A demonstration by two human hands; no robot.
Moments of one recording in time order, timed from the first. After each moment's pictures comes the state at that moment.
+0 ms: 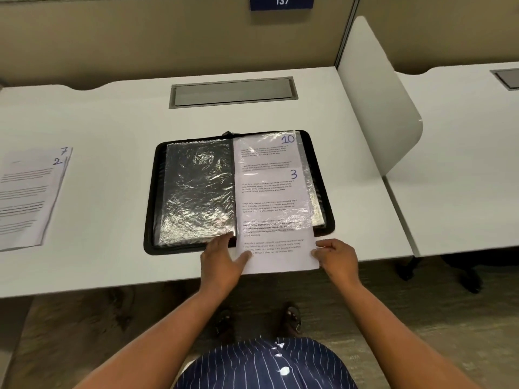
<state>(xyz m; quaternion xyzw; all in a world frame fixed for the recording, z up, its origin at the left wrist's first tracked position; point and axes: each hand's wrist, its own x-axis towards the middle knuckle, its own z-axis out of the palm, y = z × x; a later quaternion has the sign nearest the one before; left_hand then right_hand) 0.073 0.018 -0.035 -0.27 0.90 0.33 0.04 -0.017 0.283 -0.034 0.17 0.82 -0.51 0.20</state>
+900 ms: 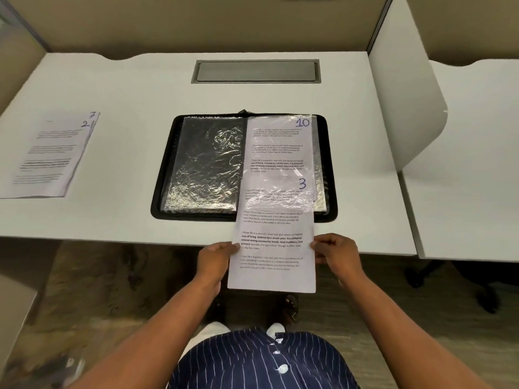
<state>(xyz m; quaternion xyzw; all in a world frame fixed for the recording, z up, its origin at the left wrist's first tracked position) 0.118 0.065 -0.027 -0.52 0.53 0.67 0.00 -0.013 0.311 -0.026 0.12 0.75 -0.58 0.30</state>
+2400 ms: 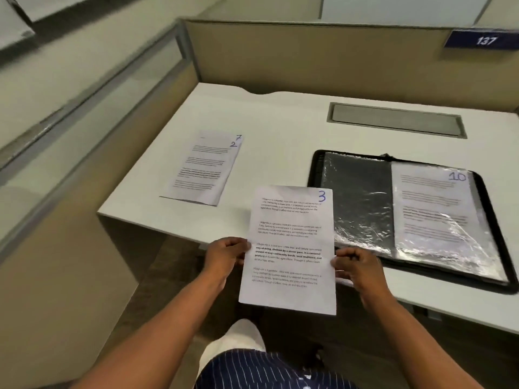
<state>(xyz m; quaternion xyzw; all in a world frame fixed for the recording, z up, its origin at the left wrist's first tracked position) 0.268 -0.256 0.025 -0.46 0.55 0.69 -0.11 0.104 -0.002 0.013 0.03 0.74 -0.60 0.31</state>
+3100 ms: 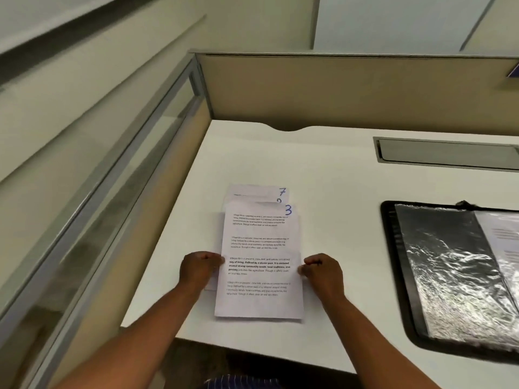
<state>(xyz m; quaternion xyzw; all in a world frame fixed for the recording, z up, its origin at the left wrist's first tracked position) 0.228 -0.650 -0.010 -0.50 0.66 0.55 -0.05 0.083 -0.392 -0.023 0.07 0.82 -0.51 0.27</state>
